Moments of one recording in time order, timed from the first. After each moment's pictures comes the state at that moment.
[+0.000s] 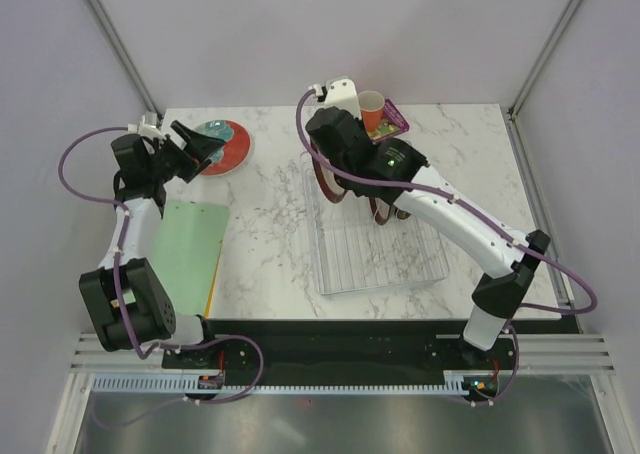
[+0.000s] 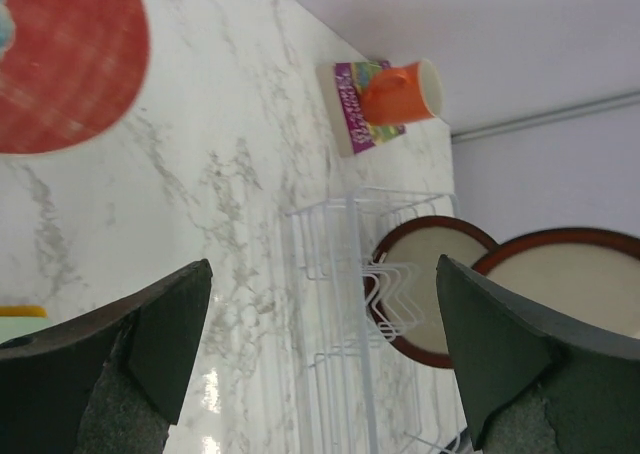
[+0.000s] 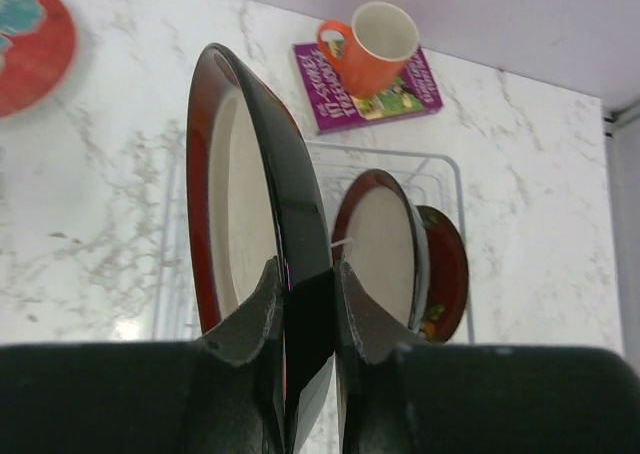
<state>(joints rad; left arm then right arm) 0.28 1.43 1.05 -0.01 0.69 -0.69 0.95 1.75 2.01 -0.89 0.86 0.26</state>
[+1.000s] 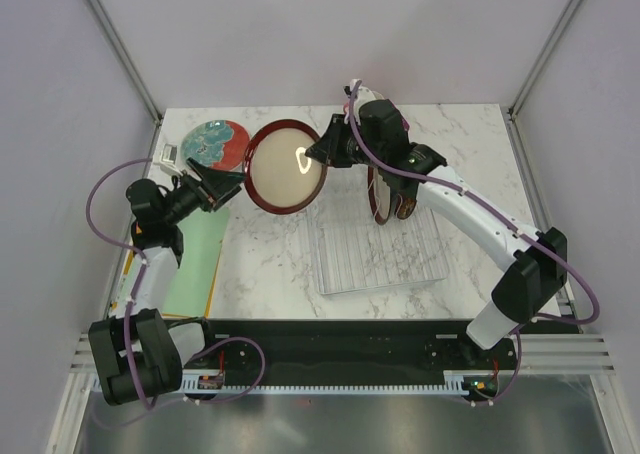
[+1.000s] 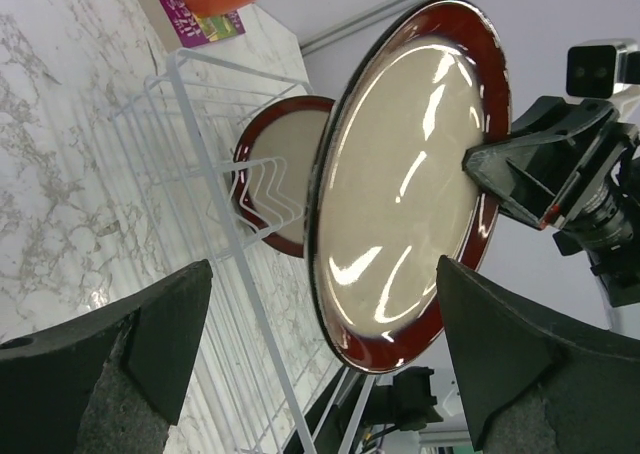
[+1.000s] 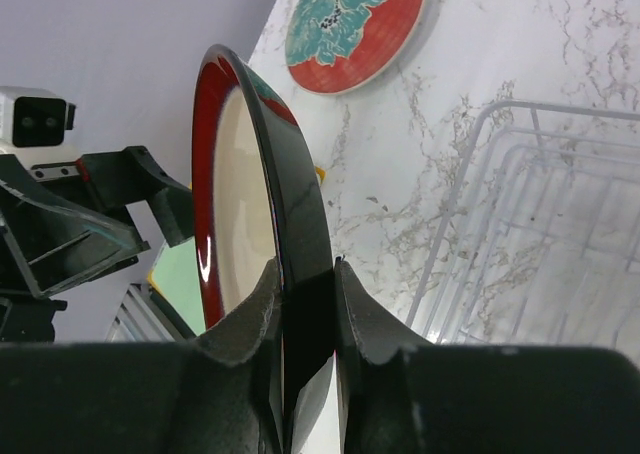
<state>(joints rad) 0.23 1.11 0.59 0.48 0.96 -1.02 0.66 1.62 1.57 -0.29 -0.13 0.61</state>
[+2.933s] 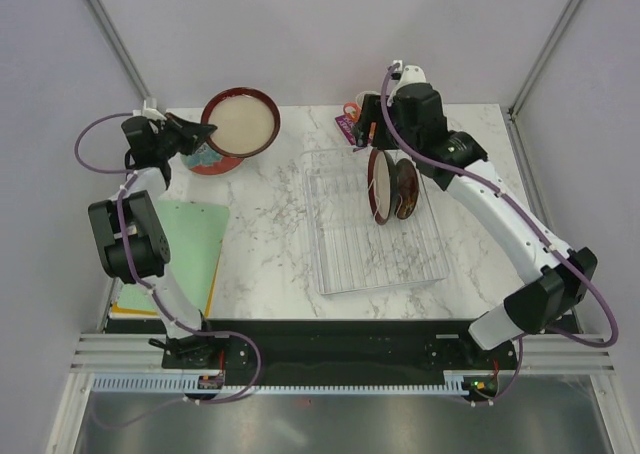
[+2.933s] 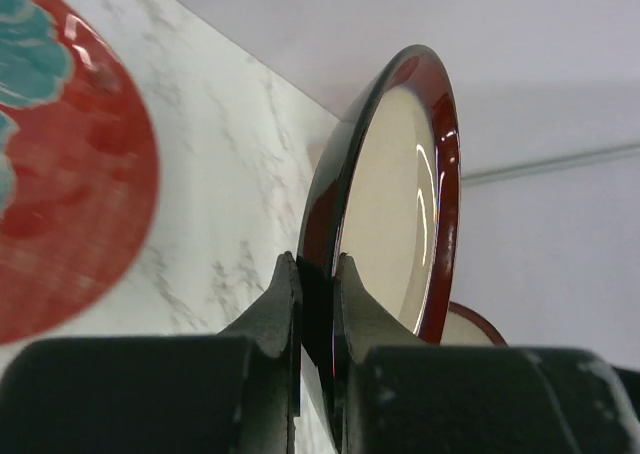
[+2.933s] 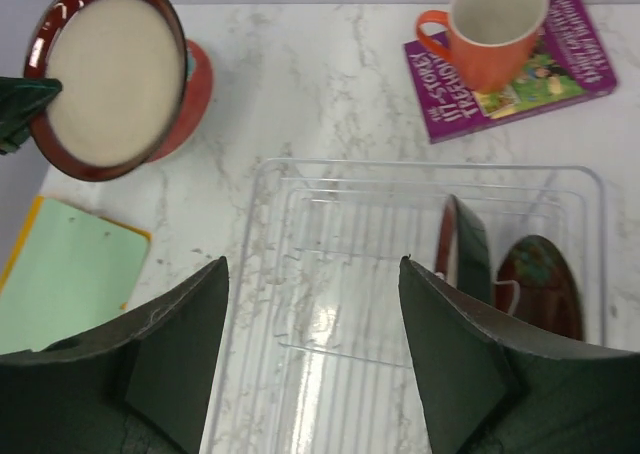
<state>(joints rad) 0.28 1.81 1.20 0.39 0.75 -0.89 0.53 1.55 1.64 -0.47 0.09 0.42</state>
